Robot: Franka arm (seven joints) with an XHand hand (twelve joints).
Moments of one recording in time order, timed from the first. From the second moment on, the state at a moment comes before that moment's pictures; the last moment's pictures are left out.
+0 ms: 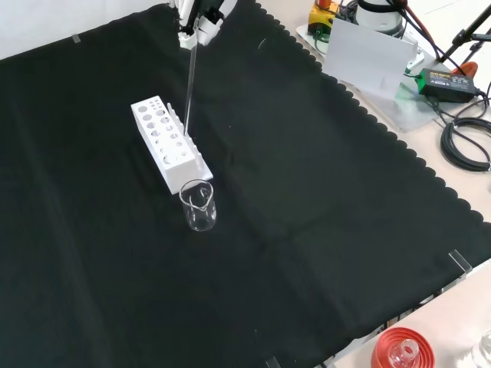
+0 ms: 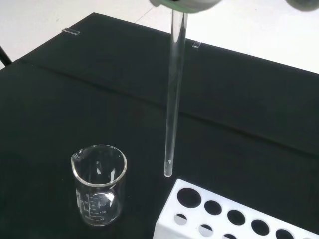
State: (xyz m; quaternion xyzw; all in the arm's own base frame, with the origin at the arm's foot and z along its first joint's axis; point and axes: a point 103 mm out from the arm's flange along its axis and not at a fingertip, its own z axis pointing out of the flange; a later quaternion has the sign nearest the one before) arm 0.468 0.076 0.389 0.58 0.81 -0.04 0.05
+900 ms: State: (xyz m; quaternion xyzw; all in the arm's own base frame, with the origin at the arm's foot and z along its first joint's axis) arm 0.483 0.106 0.384 0.57 0.82 -0.05 0.05
